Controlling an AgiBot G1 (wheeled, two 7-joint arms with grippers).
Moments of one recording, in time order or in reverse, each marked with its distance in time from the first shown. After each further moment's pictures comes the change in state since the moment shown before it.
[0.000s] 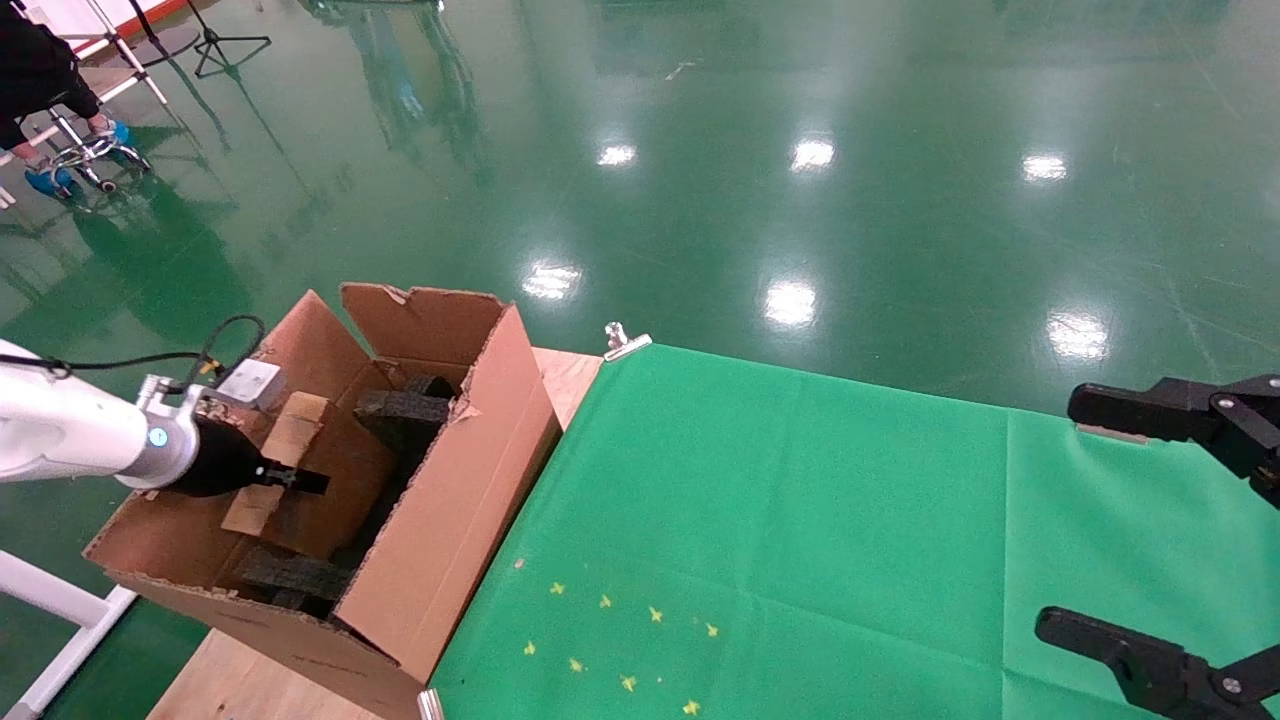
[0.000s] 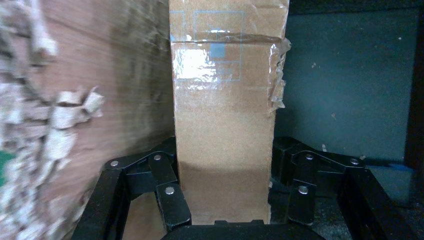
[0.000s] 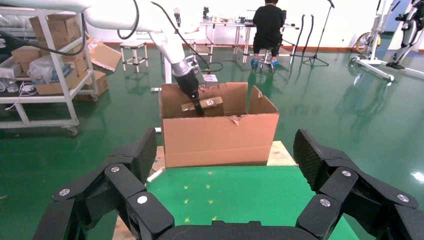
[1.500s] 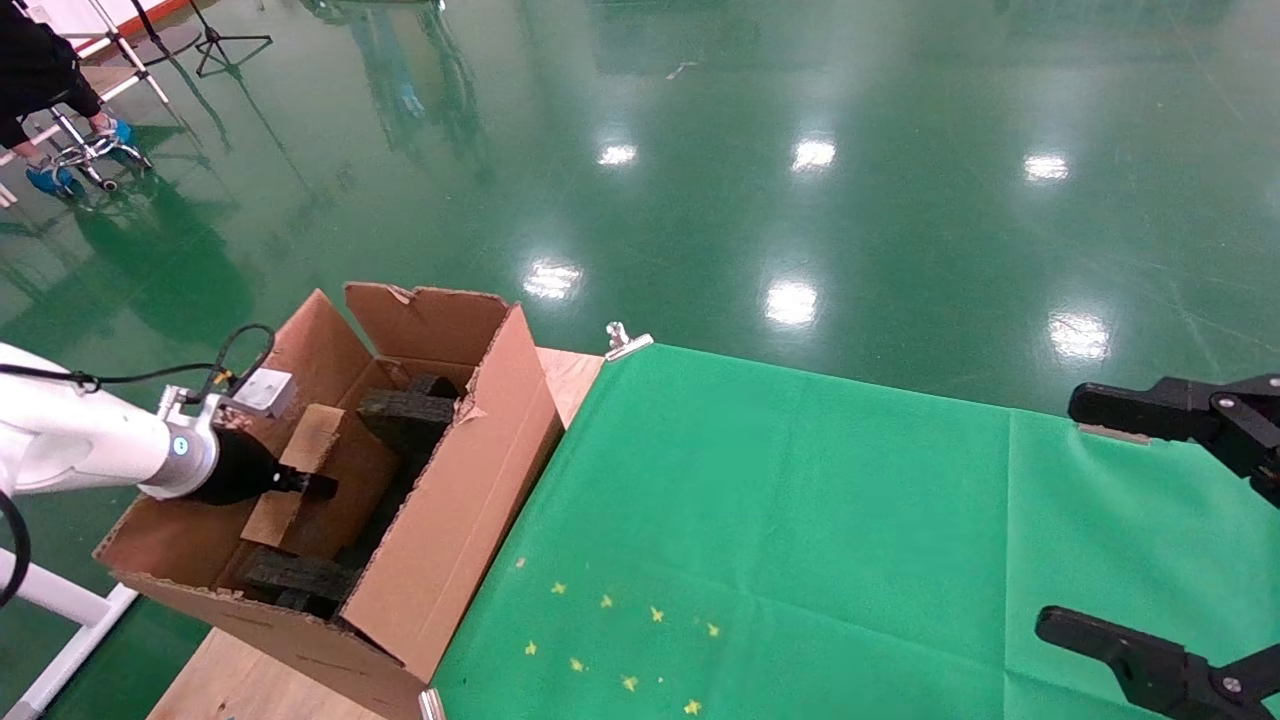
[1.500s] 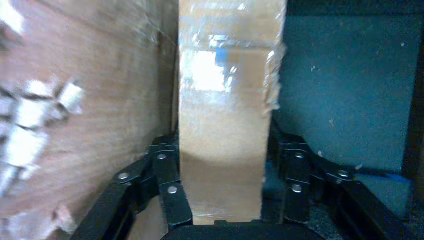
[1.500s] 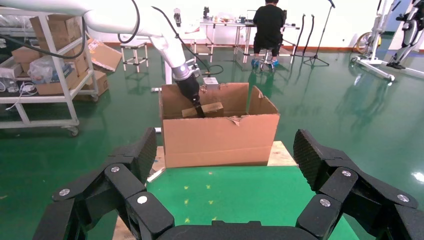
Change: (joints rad) left arm 0.034 0.025 -0.009 0.003 -0.013 -0.043 -0.045; right arm 0.000 0.000 0.000 0.000 0.000 0.000 0.000
